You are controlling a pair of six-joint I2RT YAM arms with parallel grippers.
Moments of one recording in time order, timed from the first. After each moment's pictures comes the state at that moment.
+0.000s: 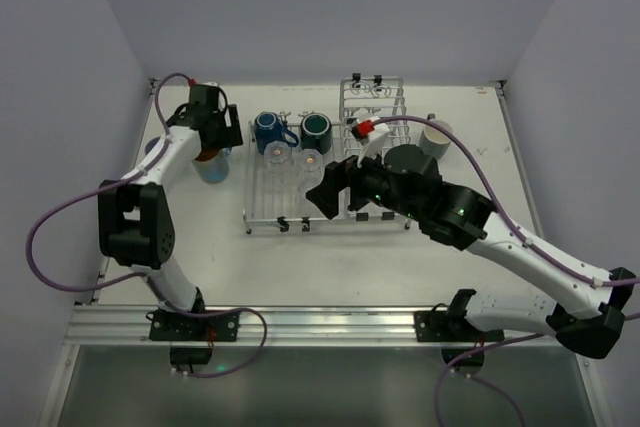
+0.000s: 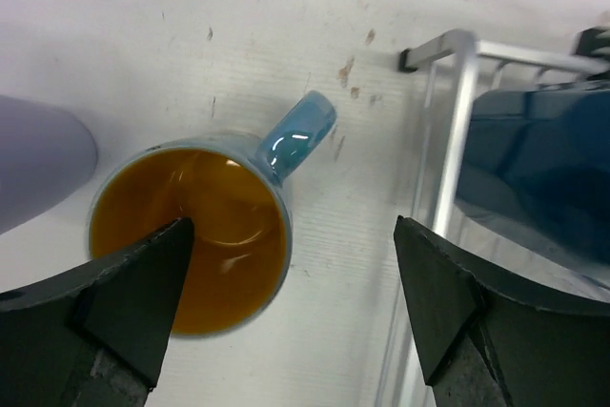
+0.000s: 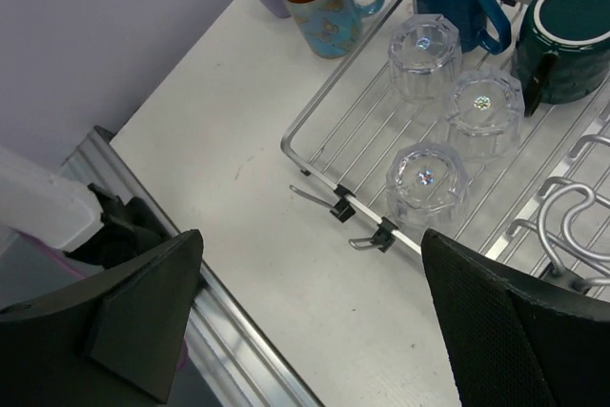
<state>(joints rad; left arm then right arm) -0.10 1.74 1.34 -0.50 -0.17 -0.26 0.97 1.10 1.21 -0.42 0.06 0.40</state>
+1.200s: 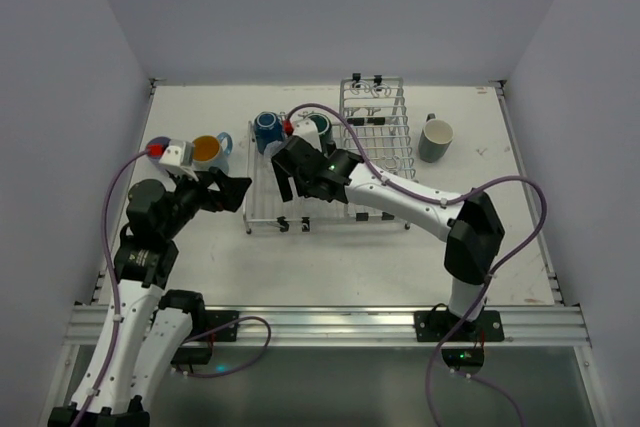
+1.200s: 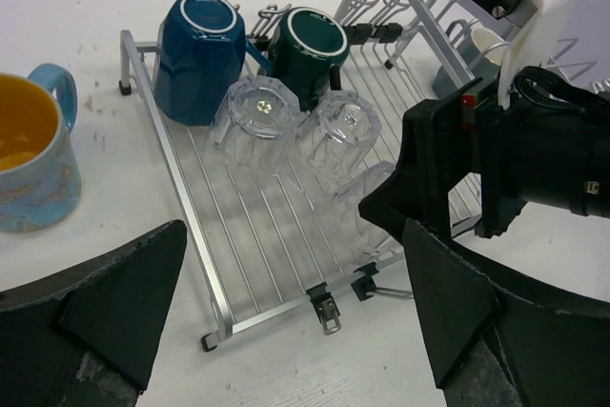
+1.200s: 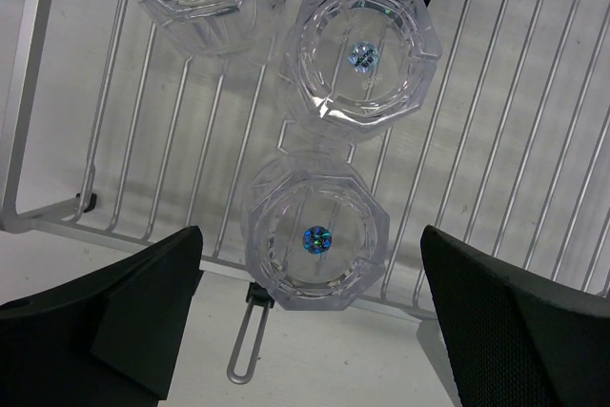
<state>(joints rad) -0.11 0.58 0.65 -0.25 0.36 -0.33 1.00 1.83 1.64 -0.74 0.49 0.53</state>
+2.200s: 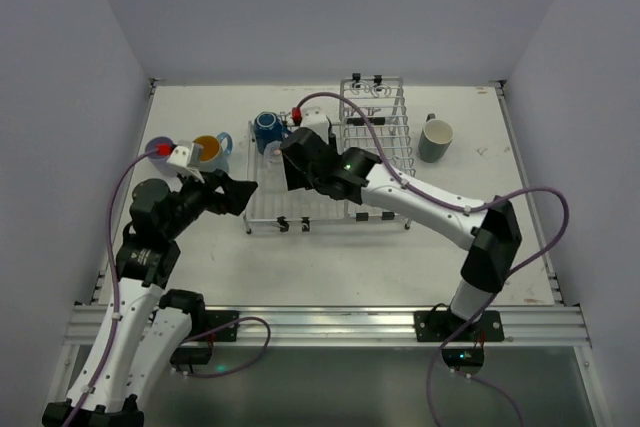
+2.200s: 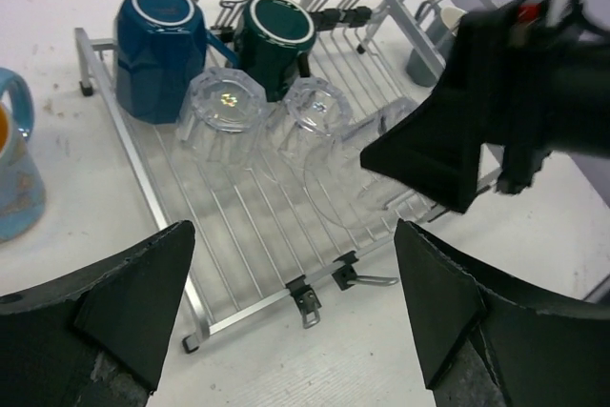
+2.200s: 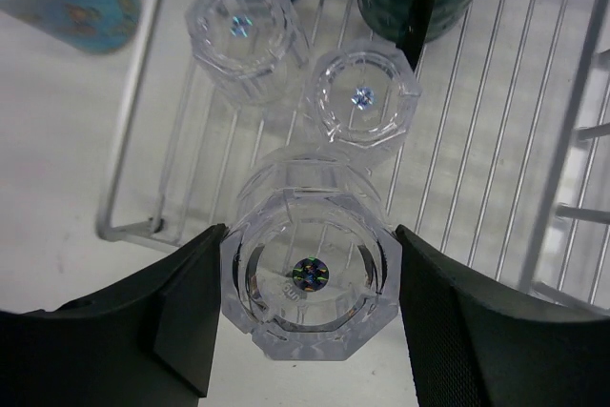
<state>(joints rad) -0.16 0.59 0.65 -0.25 0.38 -0.32 1.00 1.77 1.63 -0.69 0.51 0.57</state>
